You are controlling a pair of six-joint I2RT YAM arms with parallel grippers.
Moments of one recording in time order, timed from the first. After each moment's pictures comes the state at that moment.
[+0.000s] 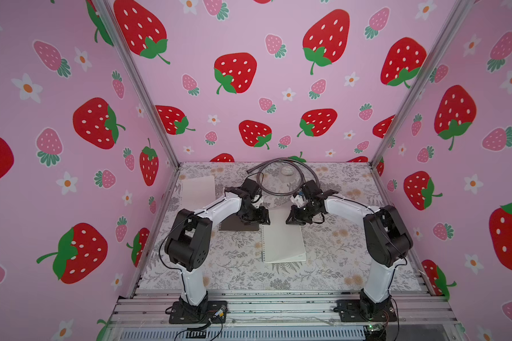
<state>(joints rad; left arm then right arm) -0.43 1.79 1.31 -0.76 0.40 -0.32 0.53 1.88 1.32 -0.61 -0.50 0.51</state>
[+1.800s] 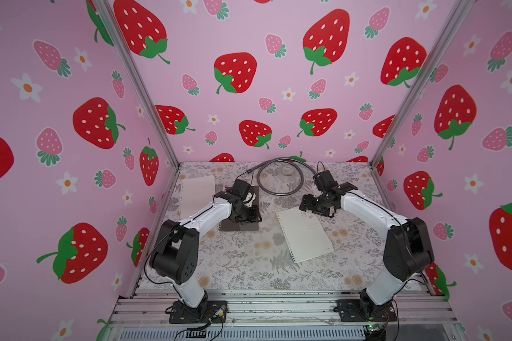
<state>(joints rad) -0.41 1.76 1.24 -0.67 0.38 -0.38 0.42 1.68 1.26 -0.75 -0.08 0.62</state>
